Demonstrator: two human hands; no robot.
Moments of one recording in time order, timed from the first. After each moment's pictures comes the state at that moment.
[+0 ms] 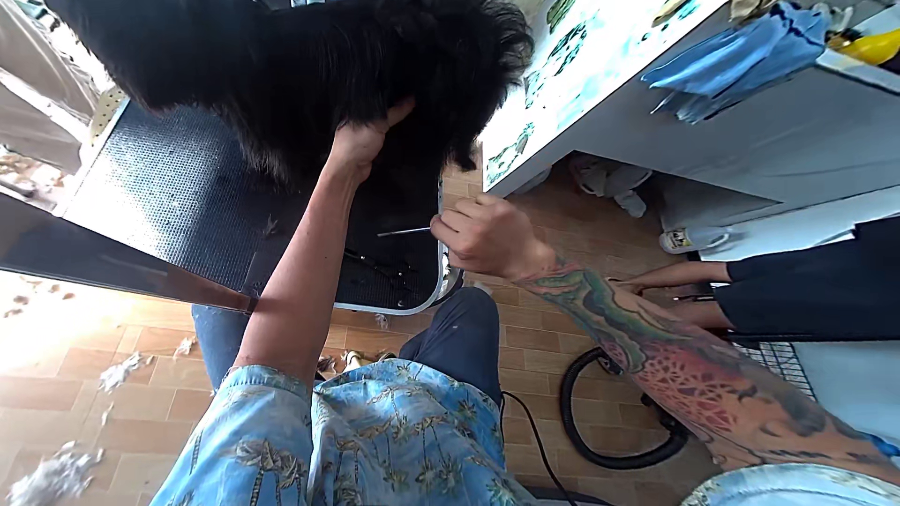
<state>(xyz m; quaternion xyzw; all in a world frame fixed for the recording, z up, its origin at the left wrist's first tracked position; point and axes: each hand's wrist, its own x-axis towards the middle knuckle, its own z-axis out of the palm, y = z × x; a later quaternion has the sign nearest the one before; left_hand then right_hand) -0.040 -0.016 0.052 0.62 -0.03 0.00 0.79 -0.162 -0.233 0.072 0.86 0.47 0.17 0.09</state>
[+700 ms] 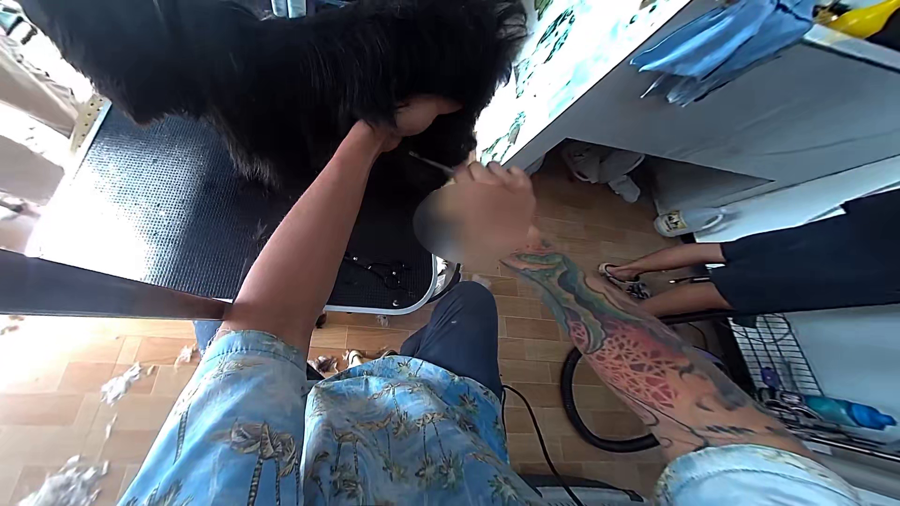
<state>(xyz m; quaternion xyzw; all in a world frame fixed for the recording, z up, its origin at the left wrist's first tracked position) -0.010 -0.067 0.084 0.76 -0.21 -0.19 0.59 -0.143 -0.236 0.060 0.97 0.17 0.16 0.09</state>
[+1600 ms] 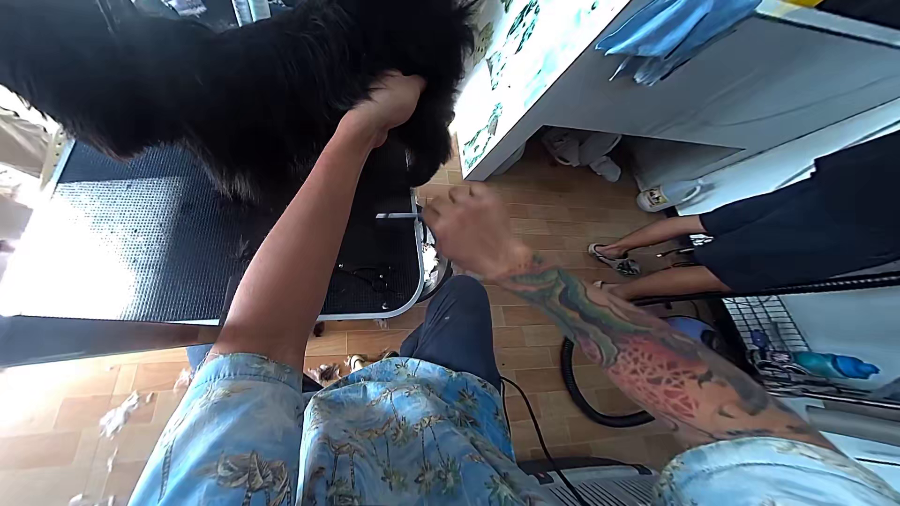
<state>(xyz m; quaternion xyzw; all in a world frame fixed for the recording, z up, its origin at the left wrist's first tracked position) -0.021 -0.087 0.124 0.82 -0.07 -0.14 0.56 -0.176 -0.240 0.068 0.95 0.27 0.11 0.08</state>
